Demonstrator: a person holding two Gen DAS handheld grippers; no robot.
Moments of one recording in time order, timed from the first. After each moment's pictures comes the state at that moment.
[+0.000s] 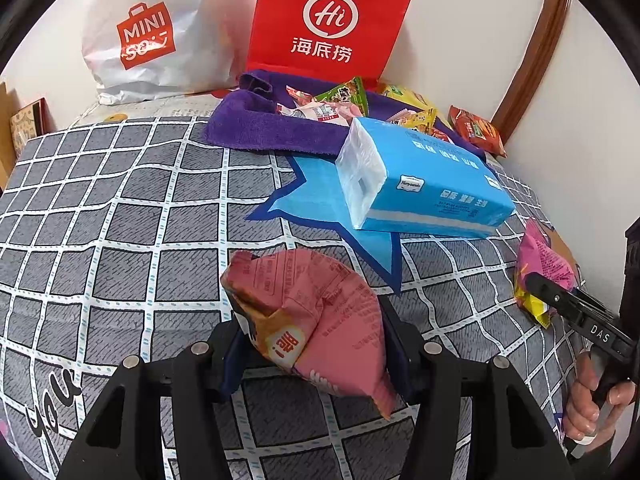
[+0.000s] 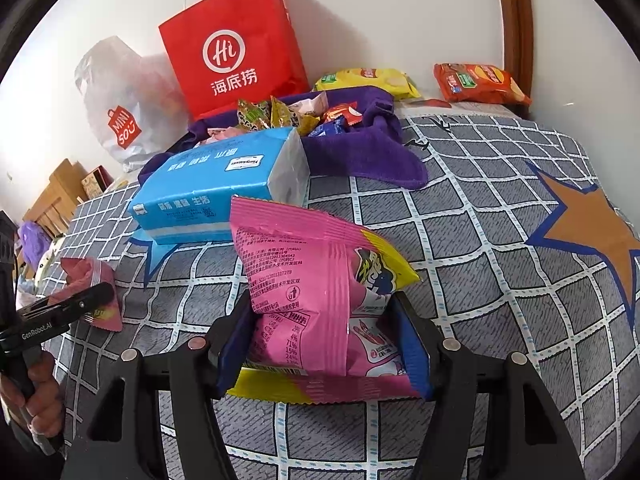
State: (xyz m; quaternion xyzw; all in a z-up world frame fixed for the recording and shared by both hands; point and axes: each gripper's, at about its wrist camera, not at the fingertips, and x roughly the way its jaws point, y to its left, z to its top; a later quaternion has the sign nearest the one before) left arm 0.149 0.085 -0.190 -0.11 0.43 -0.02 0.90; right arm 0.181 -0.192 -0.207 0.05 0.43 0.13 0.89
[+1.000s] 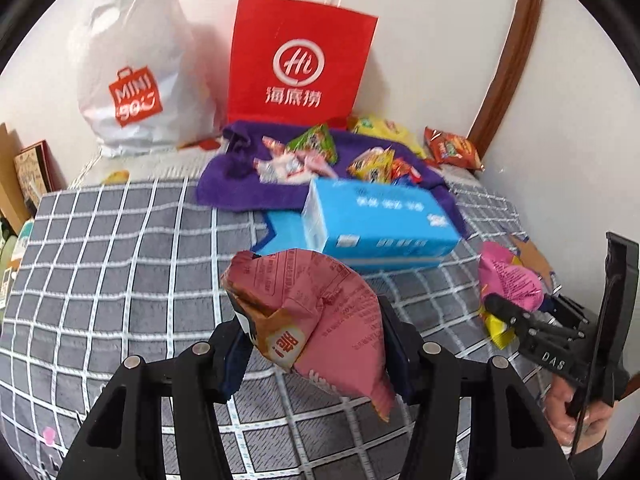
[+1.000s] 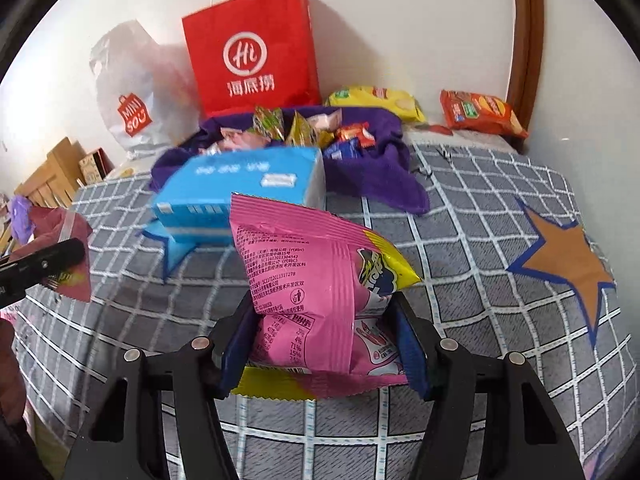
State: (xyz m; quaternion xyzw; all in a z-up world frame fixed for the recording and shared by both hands) left arm 0.136 0.066 -0.114 -0.09 0.40 -0.04 0.91; right arm 0.164 -0.172 -0.168 0.00 0.42 0.12 0.90
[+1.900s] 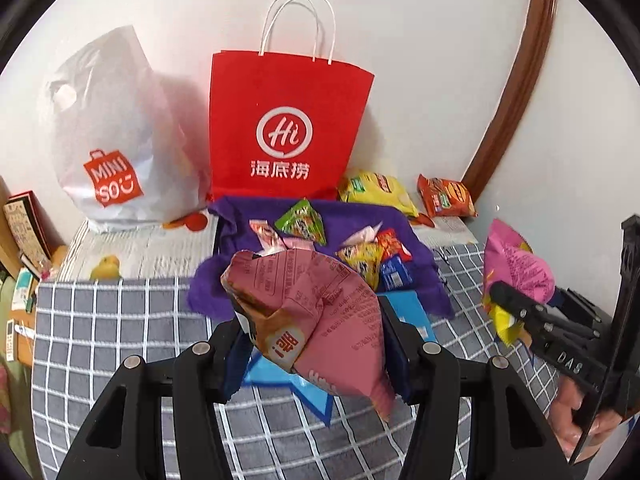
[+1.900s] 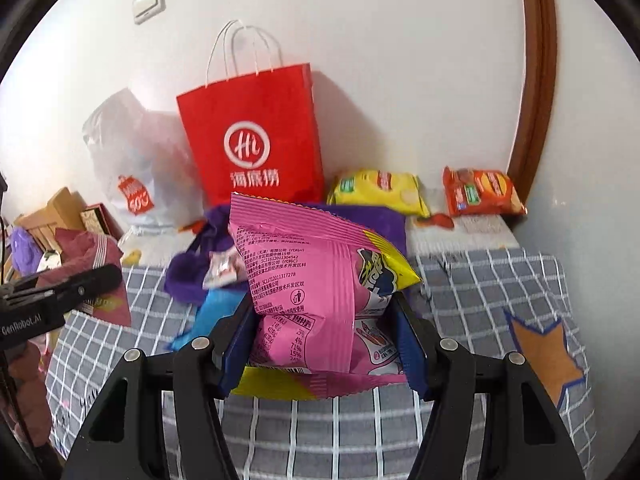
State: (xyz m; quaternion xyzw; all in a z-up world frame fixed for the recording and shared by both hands) left arm 0.223 0.076 -0.033 -0.08 0.39 -0.04 0.92; right arm 0.241 -0.147 -0.059 0.01 0.38 0.11 0.92
